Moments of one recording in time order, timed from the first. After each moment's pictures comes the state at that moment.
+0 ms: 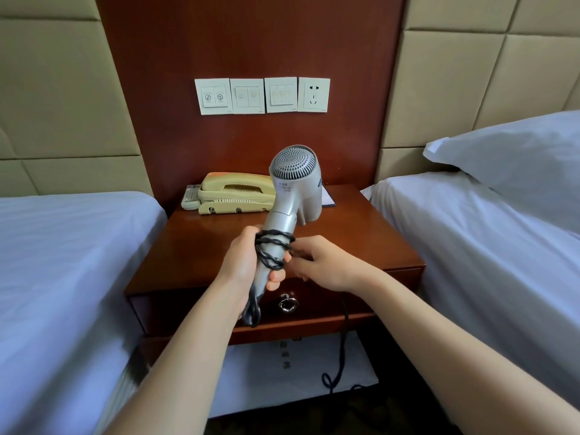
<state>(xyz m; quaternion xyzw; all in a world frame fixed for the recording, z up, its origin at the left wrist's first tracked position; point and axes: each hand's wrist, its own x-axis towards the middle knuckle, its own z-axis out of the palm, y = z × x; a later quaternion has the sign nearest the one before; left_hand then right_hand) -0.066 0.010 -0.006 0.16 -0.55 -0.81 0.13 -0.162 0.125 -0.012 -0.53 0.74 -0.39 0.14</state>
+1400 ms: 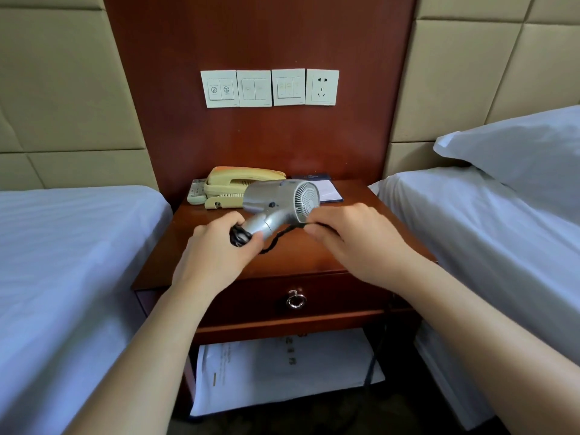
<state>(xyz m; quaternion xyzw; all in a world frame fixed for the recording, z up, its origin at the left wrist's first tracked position) -0.035 -0.034 -0.004 0.23 -0.89 -0.24 0.29 -0.138 0.152 0.037 -0.53 0.80 -0.21 -0.17</state>
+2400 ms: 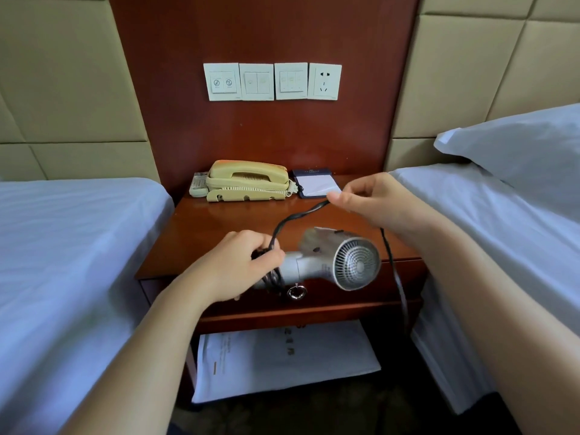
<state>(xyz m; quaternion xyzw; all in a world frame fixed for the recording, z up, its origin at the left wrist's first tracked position) -0.014 -0.003 0.011 0.11 -0.94 -0.32 0.11 -0.175 0.160 0.049 -0.43 0.75 -0.50 0.07</state>
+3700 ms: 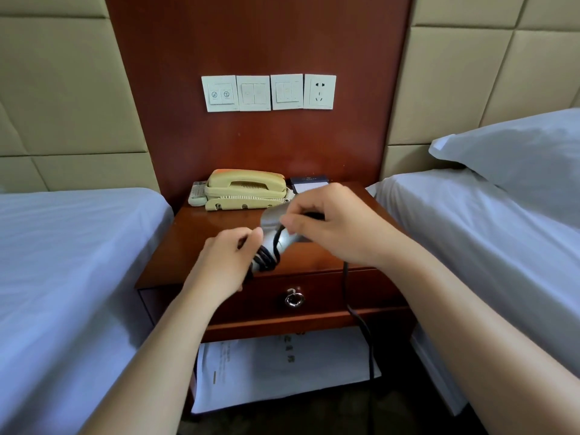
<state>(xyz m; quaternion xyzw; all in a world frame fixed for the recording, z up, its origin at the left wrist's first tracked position) -0.026 -0.009 0.003 0.22 -0.89 -0.32 0.23 -0.116 0.147 0.068 -0.58 0.74 -0.35 -0.02</state>
